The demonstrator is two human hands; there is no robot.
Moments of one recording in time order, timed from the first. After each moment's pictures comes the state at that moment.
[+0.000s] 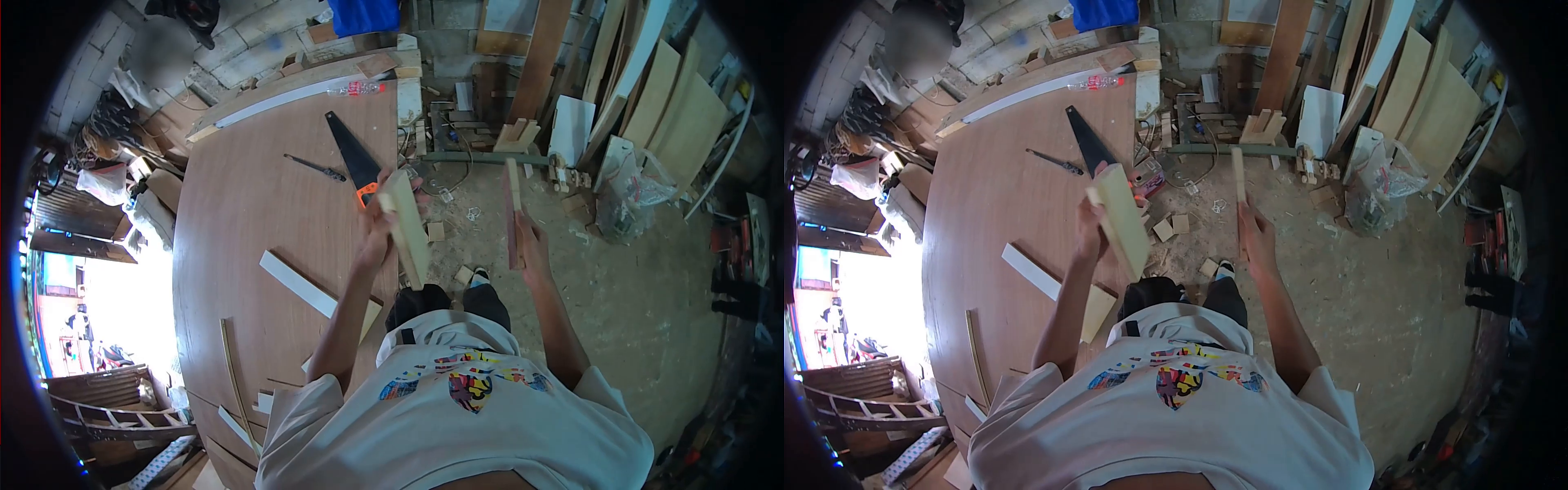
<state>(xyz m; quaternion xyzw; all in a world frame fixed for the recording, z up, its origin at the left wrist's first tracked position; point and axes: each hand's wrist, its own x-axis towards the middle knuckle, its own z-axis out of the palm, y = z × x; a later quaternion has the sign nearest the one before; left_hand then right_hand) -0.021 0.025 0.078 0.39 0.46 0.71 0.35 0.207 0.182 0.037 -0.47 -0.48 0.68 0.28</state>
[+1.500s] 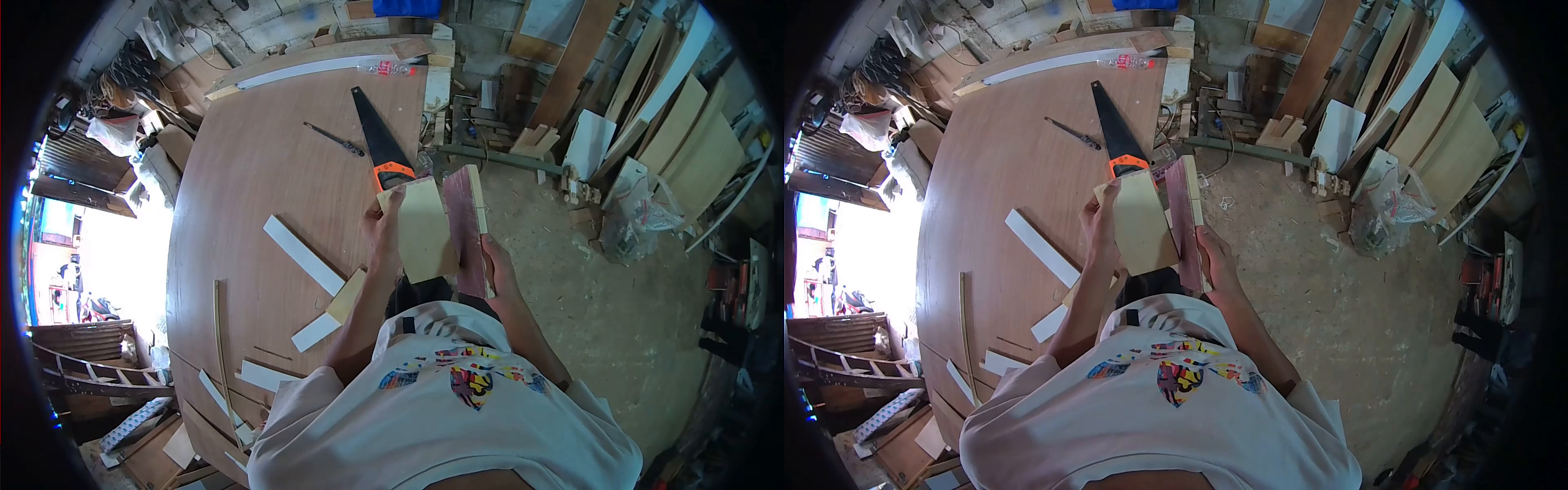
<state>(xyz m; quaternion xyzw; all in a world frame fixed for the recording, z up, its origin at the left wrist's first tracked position) 0.007 0.002 0.065 -0.02 0.61 0.76 0.24 0.182 0.100 0.036 -0.26 -0.30 0.90 0.16</state>
